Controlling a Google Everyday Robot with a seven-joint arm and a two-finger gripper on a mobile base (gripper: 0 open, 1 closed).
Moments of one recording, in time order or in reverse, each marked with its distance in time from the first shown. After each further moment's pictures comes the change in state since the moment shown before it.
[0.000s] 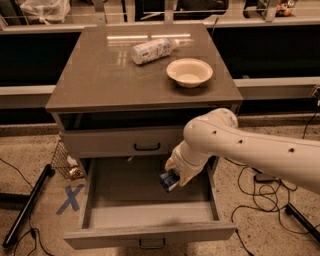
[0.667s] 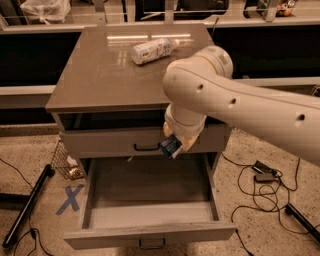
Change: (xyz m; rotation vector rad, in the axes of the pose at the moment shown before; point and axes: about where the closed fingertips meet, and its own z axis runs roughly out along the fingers) arm 0.007 -0.060 -0.132 -0.054 0.226 -0.142
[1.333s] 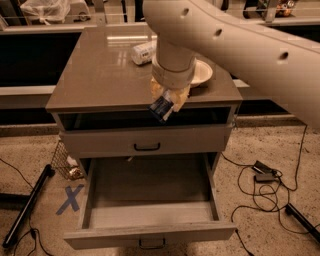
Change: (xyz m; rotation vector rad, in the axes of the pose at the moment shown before) arm 0.033 -0.075 -0.086 0.007 0.010 -0.118
